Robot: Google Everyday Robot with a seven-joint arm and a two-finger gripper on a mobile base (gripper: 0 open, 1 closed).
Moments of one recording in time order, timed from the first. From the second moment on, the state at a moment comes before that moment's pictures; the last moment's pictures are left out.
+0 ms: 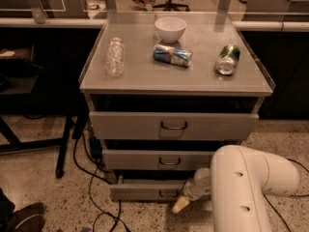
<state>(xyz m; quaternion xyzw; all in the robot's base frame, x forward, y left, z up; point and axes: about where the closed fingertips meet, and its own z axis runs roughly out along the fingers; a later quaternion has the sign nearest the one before) 0.571 -0.151 0.160 -0.47 0.86 0.12 0.16</state>
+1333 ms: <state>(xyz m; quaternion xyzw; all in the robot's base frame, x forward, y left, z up) 0.492 -0.165 0.150 -0.48 0.85 0.17 0.11</state>
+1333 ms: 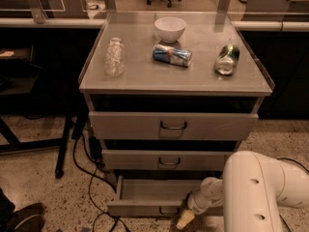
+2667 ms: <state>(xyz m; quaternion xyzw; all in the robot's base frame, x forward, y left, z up) 0.431 -0.193 0.161 -0.47 0.85 0.22 0.10</state>
